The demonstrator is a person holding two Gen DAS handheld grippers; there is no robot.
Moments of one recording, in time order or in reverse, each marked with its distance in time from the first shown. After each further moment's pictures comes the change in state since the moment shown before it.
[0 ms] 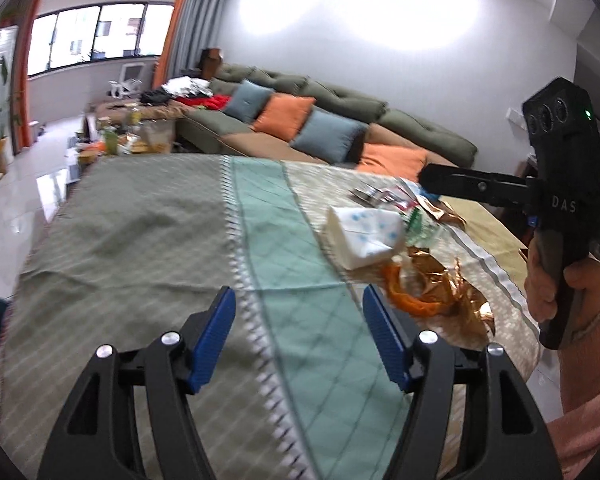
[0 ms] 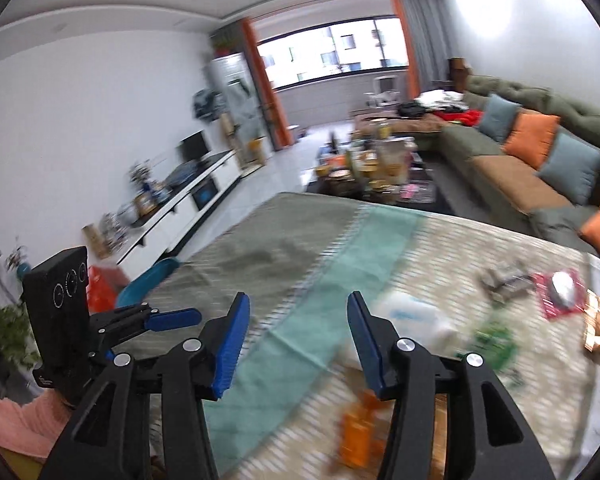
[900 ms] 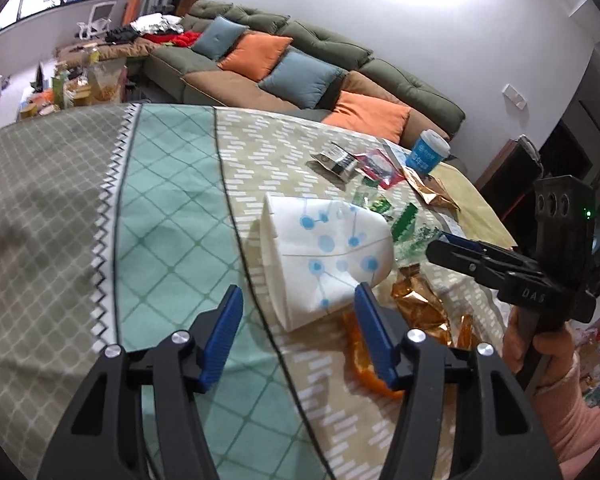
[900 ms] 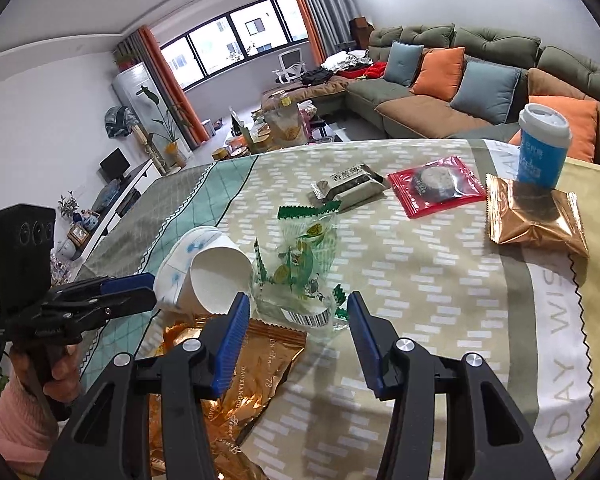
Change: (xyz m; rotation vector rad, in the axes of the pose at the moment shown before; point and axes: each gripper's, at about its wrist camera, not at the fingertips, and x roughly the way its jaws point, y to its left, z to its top) left arm 0.121 -0.027 0.046 -0.068 0.227 -0.136; right arm 0.002 -0.124 -0.056 0.230 0.074 -0.157
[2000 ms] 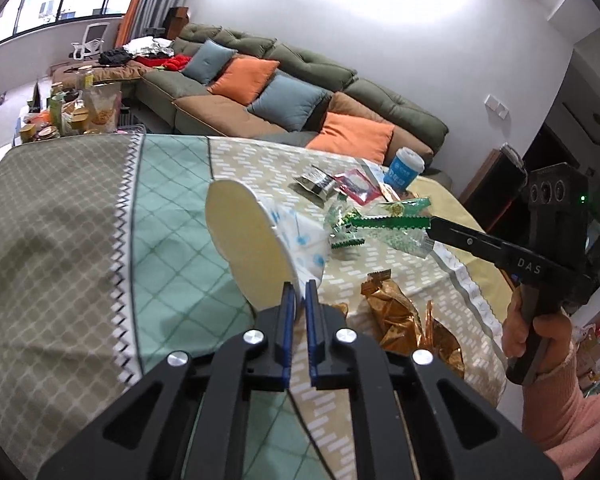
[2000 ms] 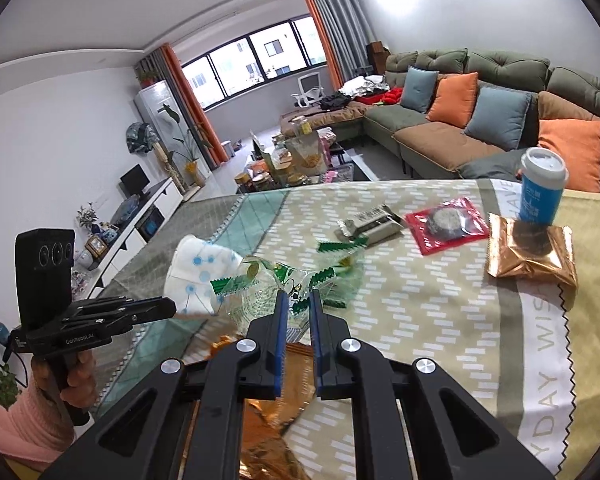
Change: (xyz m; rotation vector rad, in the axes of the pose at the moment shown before) left arm -0.048 -0.006 -0.015 0.033 -0.103 -0.015; right arm -0.038 0.025 0.015 -0.040 -0.096 0.066
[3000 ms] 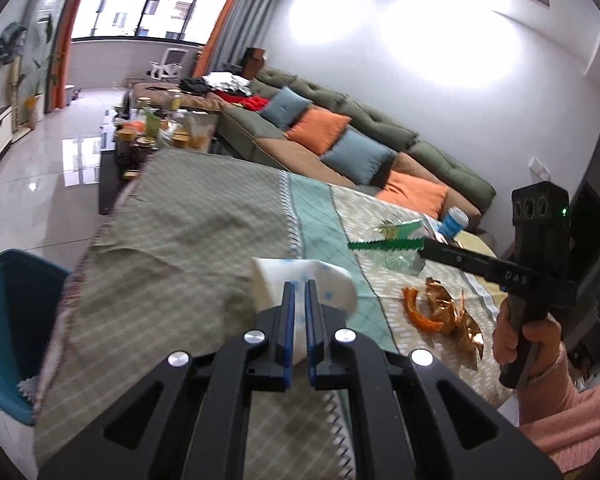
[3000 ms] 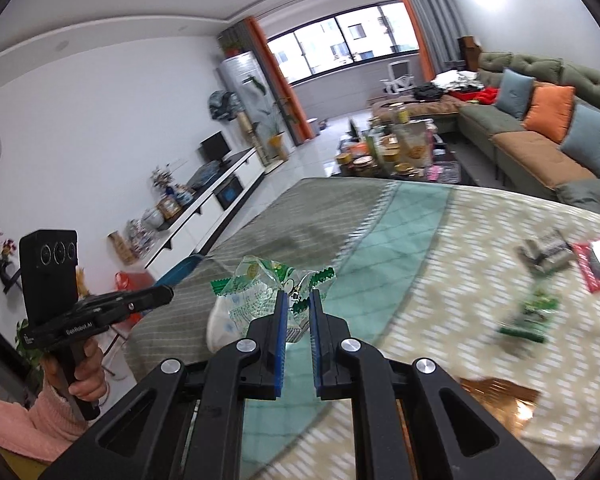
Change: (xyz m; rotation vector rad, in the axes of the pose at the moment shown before) left arm -0.161 0.071 -0.057 -0.145 -0.200 0.198; right arm 0.070 0.128 0.004 -0.164 0.092 0.276
